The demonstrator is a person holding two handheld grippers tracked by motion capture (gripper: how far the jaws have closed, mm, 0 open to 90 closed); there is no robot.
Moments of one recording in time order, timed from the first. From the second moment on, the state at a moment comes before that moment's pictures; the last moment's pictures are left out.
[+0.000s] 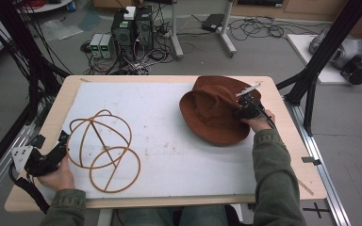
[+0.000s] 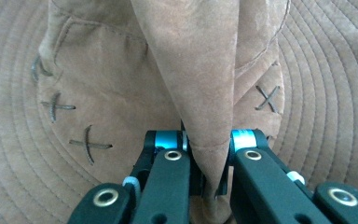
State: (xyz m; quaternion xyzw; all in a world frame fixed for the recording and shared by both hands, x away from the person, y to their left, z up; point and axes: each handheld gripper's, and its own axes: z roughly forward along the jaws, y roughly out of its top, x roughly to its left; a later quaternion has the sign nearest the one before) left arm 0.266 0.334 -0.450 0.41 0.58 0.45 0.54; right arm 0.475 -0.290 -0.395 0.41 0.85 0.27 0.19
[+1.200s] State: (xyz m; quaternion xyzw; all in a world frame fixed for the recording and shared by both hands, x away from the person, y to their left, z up) left arm 0.265 0.335 -0.450 0.40 0.58 0.45 0.55; right arm 0.408 -0.268 -0.345 0.40 0.67 0.57 0.26
